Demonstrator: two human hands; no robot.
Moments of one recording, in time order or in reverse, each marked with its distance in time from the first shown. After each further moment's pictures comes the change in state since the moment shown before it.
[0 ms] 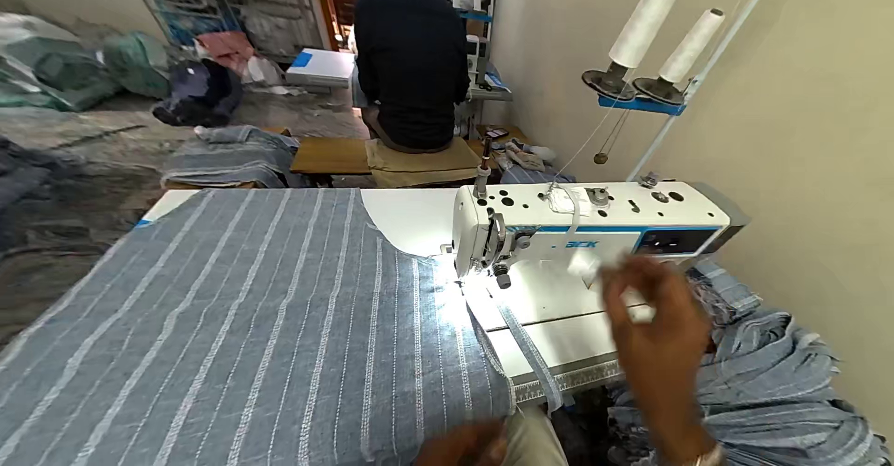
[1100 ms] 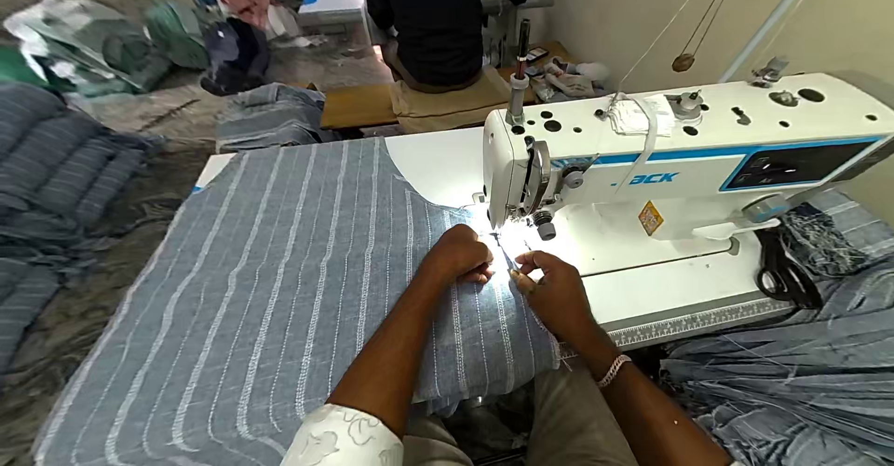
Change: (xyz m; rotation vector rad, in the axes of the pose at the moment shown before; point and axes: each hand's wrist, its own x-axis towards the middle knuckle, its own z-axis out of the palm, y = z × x) left_hand 0.206 0.008 -0.113 0.226 0.073 -0.598; right_hand -0.056 -0.005 0.134 0.325 -0.600 0.363
